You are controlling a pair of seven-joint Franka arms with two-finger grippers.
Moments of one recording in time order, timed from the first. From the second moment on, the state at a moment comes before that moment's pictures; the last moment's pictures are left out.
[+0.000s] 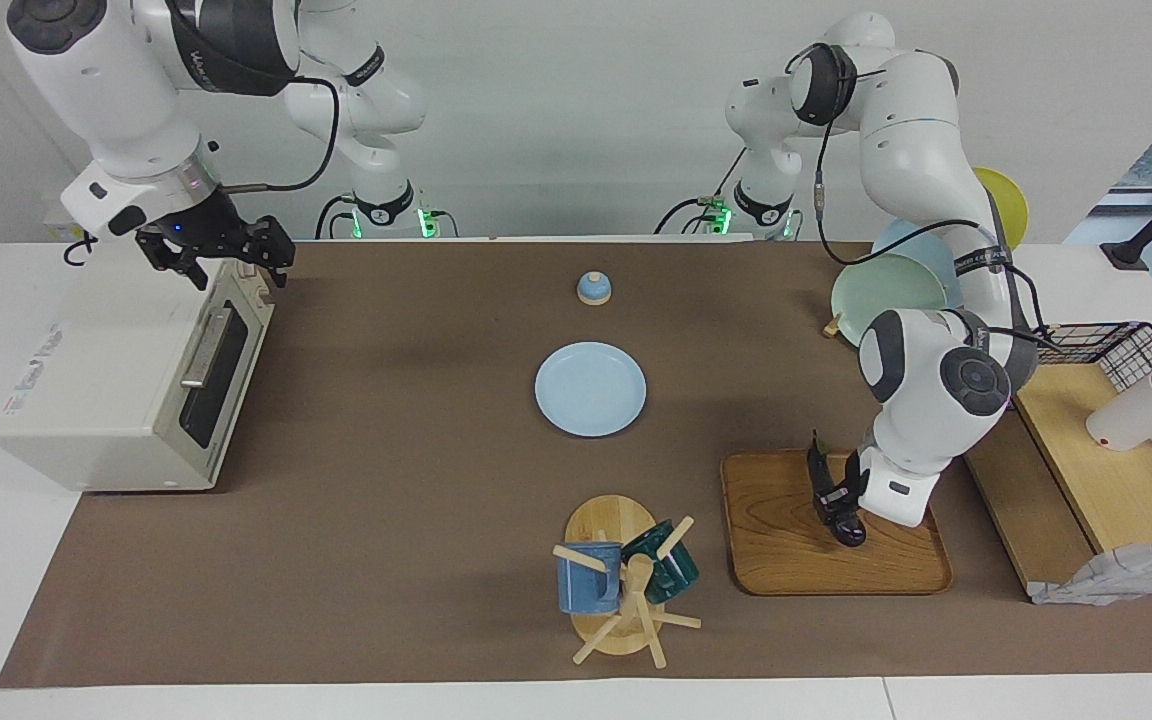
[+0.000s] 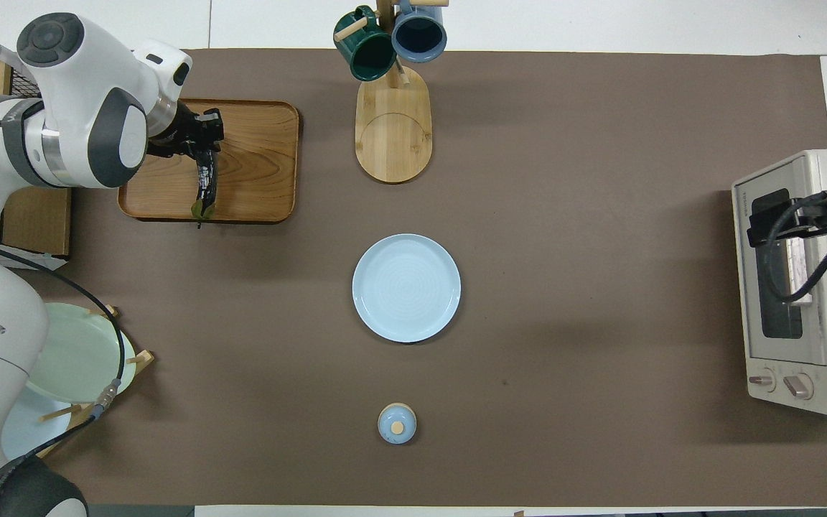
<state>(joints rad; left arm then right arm) -0.09 0.67 -0.10 -1.35 0.02 2.05 -0.37 -0.01 -0.01 -0.01 -1.62 -0.04 1.53 -0.07</state>
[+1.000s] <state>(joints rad) -0.08 0.32 -0.09 -1.34 0.02 1.68 -0.35 -0.03 -0.01 -0.02 -1.62 -0.04 1.52 -0.07</state>
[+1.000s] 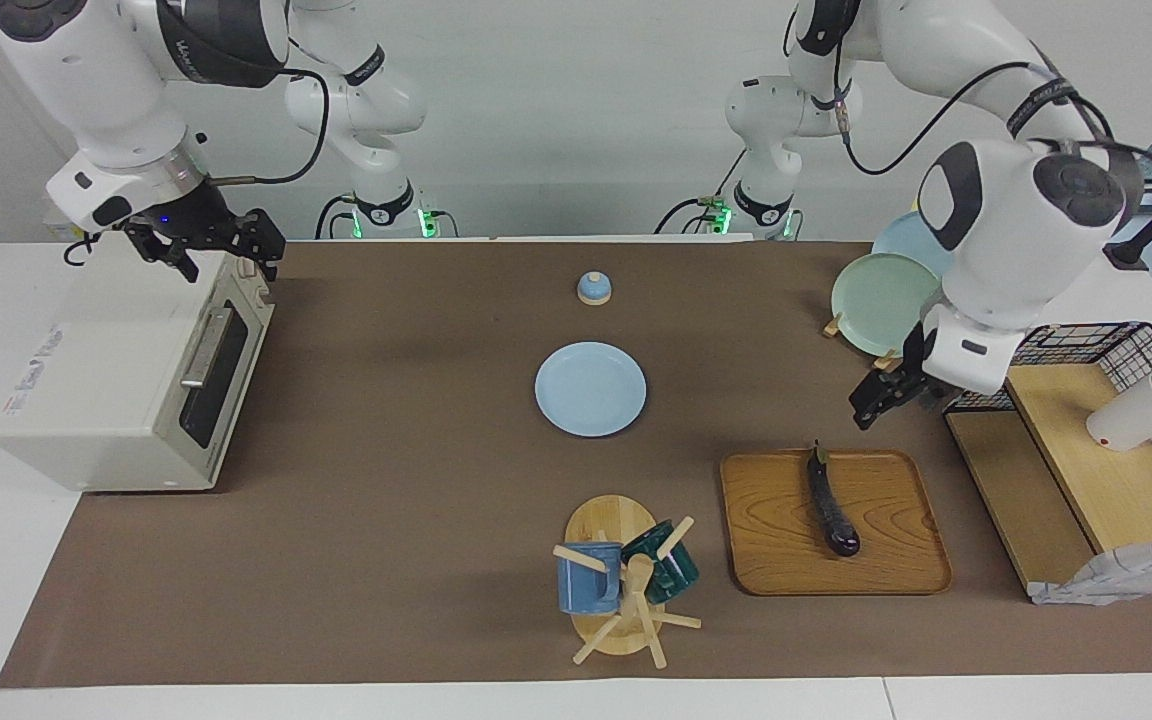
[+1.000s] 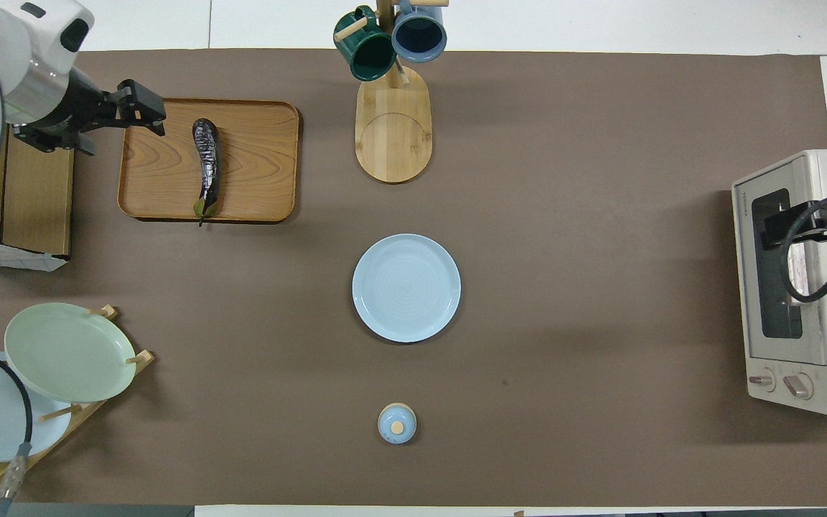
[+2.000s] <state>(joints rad) 0.00 -0.03 -0.13 -1.69 -0.03 1.54 -0.27 -0.03 -0.01 -0.02 -1.62 -0.04 1.52 -0.07</state>
